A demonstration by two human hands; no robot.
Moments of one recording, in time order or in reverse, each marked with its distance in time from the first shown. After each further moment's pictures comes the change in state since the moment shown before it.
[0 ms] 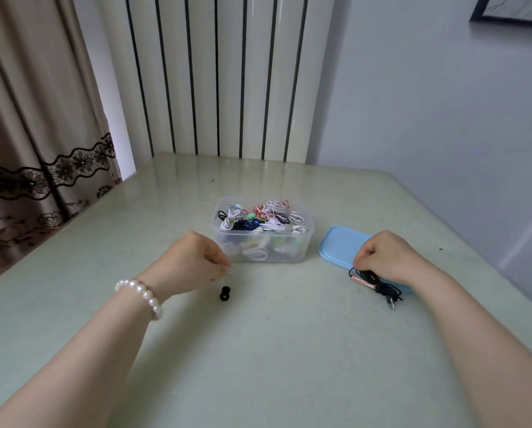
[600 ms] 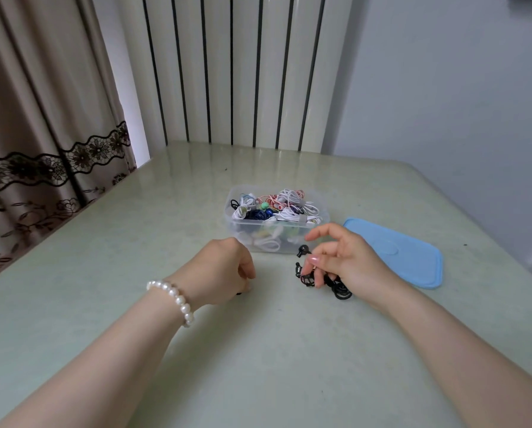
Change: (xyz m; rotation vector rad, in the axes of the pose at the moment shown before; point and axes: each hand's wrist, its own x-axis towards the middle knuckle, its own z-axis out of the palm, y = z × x) left_hand -0.013 0.010 0.019 0.283 -0.109 0.089; right_hand -0.045 -0.064 0.043 0.685 -0.230 -0.353
